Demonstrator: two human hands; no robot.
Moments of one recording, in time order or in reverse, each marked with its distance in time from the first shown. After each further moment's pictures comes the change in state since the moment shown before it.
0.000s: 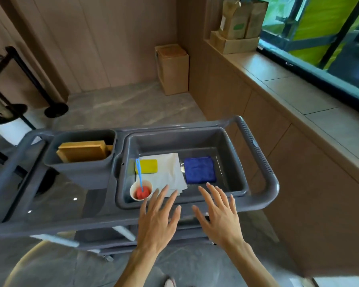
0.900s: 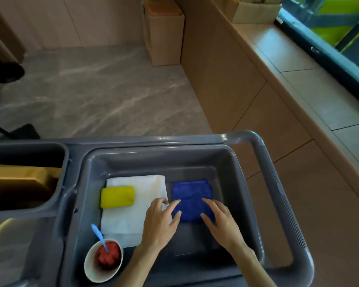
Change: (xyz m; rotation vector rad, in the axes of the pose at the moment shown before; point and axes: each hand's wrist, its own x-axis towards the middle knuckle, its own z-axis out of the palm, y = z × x) left_hand 0.223 -0.042 0.148 -0.221 -0.217 -0.124; right_hand 0.220 0.108 0.060 0.218 -0.266 0.175
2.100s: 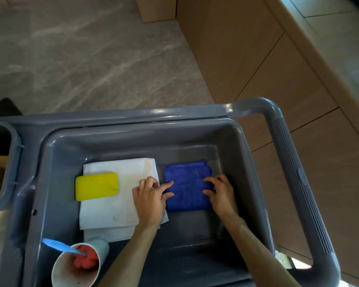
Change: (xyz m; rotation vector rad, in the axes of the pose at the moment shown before) left_hand 0.051 -0.028 0.062 0.140 0.132 -0.094; right_hand 0.085 0.050 0.044 0.290 0.106 0.222
